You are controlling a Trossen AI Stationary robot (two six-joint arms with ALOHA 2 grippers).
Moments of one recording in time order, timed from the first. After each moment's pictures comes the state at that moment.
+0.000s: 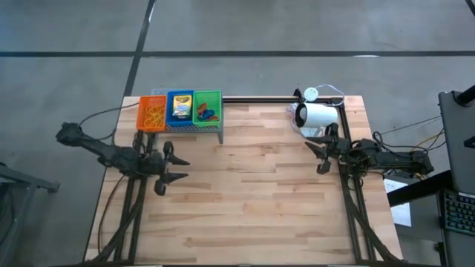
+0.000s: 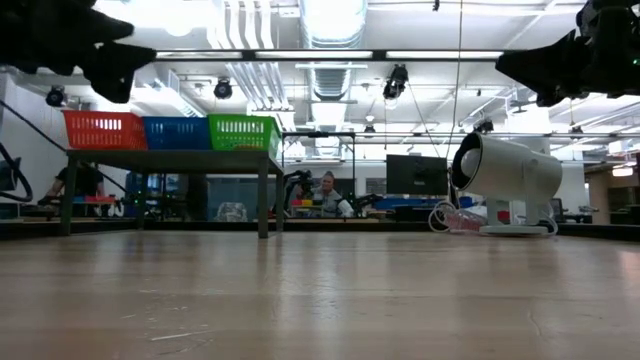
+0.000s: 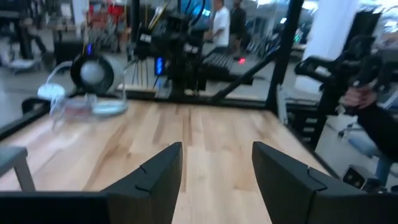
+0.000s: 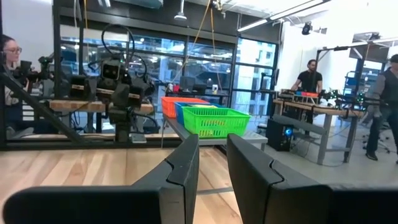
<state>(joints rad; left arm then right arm) -0.41 0.36 0.16 0.13 -0.34 -0.12 0.01 0.00 0.01 0.22 0.29 -0.12</state>
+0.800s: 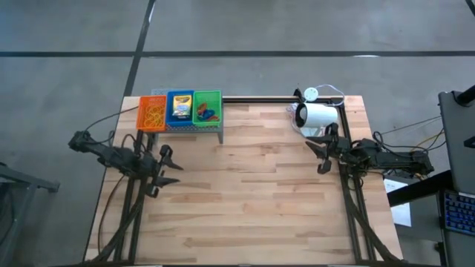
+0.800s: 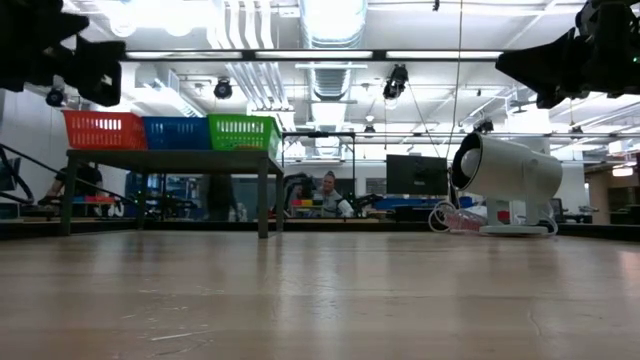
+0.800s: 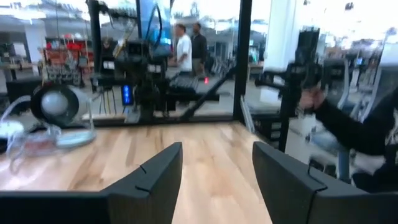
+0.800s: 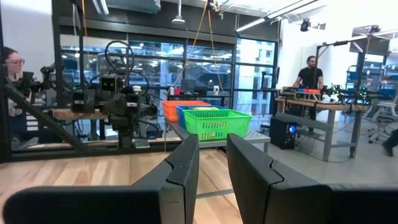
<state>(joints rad) -0.42 0.00 0.03 0.06 -0.19 0.00 0.01 0.00 0.01 0.23 0.29 -0.08</state>
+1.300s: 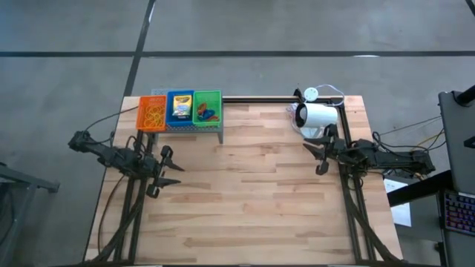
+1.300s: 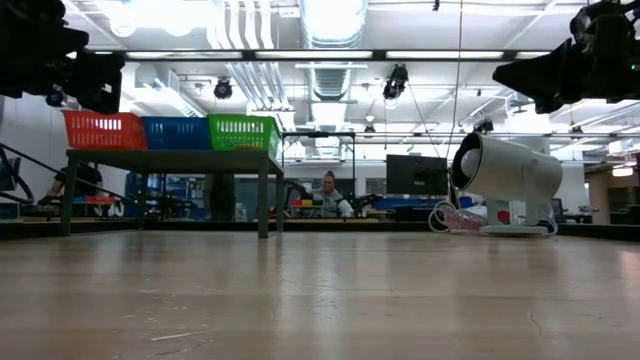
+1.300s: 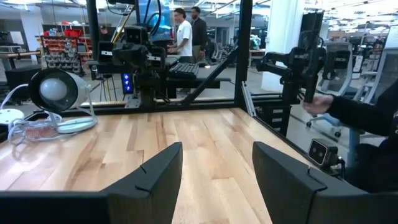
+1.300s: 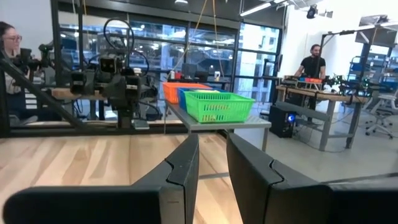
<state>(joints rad) -0.42 0.00 0.03 -0.02 -0.19 -0.01 0.01 0.02 0.01 0.18 0.29 -0.09</state>
